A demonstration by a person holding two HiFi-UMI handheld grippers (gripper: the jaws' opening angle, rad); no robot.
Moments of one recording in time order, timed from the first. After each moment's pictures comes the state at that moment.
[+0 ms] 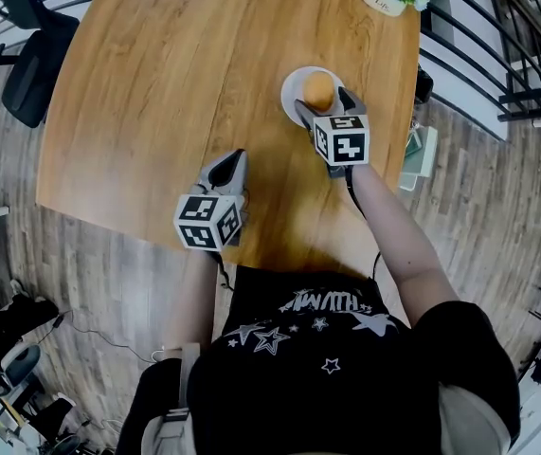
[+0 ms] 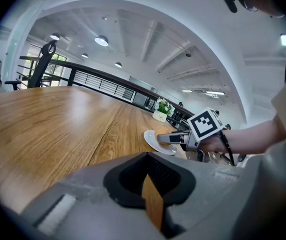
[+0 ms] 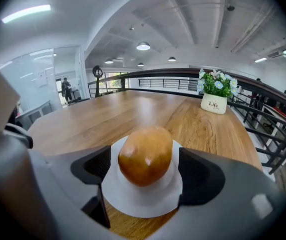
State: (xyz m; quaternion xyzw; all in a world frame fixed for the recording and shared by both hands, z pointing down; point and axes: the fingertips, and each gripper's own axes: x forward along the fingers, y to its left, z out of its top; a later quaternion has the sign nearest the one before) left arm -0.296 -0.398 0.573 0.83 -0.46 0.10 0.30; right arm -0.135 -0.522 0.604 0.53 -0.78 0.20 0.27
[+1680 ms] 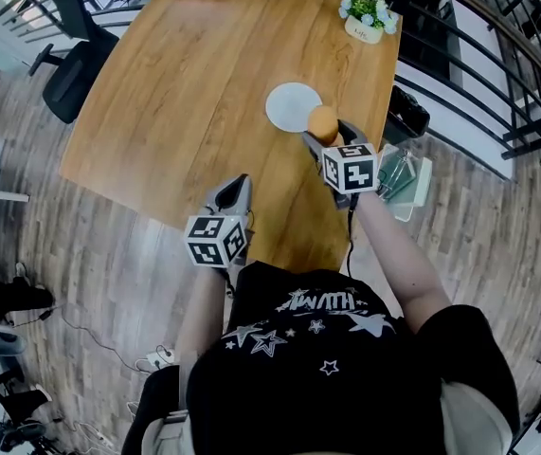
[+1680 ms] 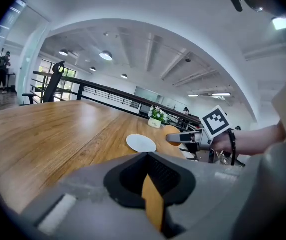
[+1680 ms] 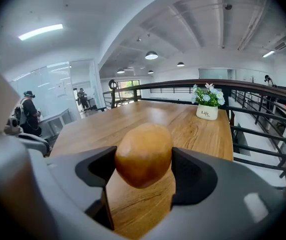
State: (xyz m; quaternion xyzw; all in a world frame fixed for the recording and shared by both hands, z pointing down) left arm -0.238 -0.302 0.514 0.80 -0.53 0.08 0.27; right arm -0.082 -0.427 0.528 0.47 -0.83 0.20 0.22
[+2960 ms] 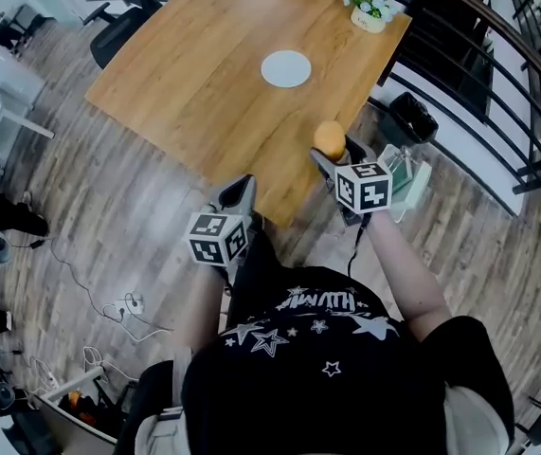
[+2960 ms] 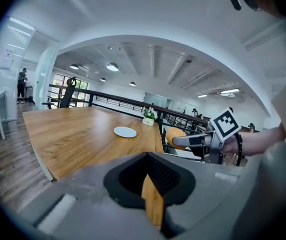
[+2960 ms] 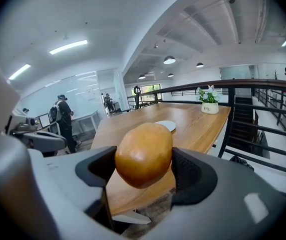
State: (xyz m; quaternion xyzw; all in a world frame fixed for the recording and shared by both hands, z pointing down) left arm -0.087 -0.125 0.500 0.76 -0.60 0.08 0.23; right arm 0.048 -0.248 0.517 0.34 -0.90 0.19 0.19
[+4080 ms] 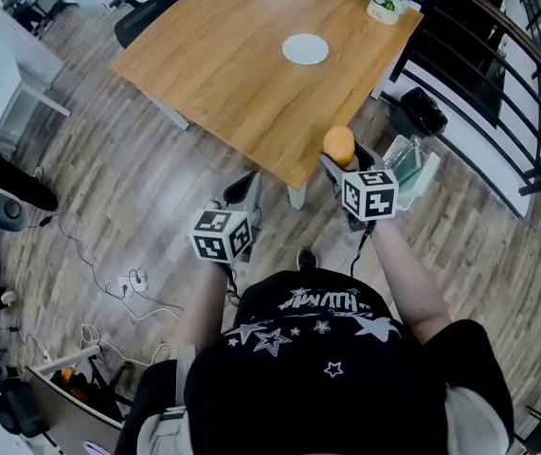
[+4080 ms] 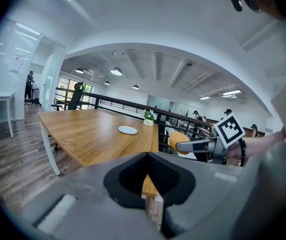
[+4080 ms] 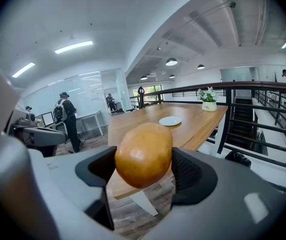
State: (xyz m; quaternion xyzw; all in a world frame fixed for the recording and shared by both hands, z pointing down) left arm -0.080 -0.018 0.483 0.75 -0.62 0.06 0.22; right arm 0.062 -0.137 0.509 0.34 -0.90 0.18 0.19
